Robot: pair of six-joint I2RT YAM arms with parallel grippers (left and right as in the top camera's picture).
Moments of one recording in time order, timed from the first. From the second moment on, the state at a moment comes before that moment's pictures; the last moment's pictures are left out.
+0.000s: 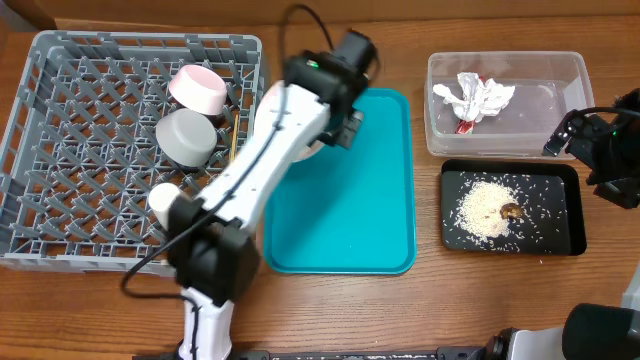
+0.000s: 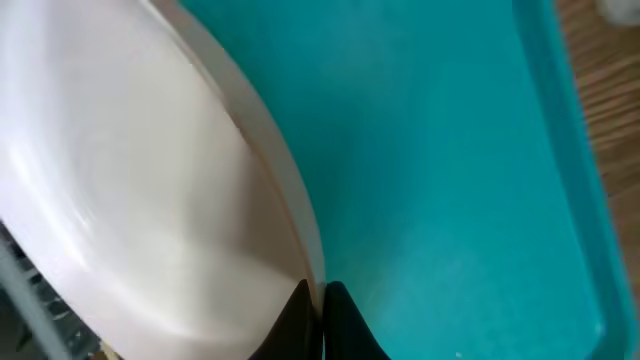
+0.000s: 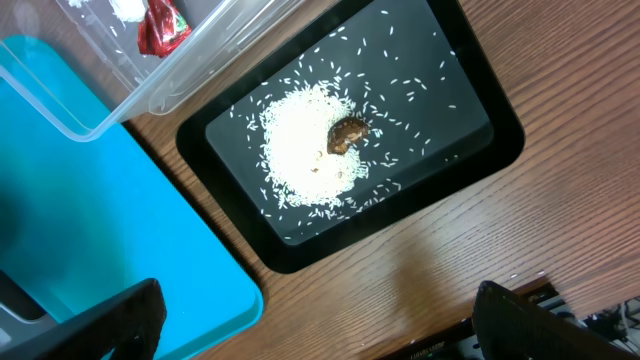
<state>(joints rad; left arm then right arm) -0.53 2.08 2.05 -1.29 -0.07 -0.11 -0.33 1.60 1.80 -1.64 -0.11 0.33</state>
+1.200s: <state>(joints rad) -0.01 1.90 2.04 -1.34 0.88 0.12 -0.33 1.60 1.80 -1.64 -0.11 0.33</state>
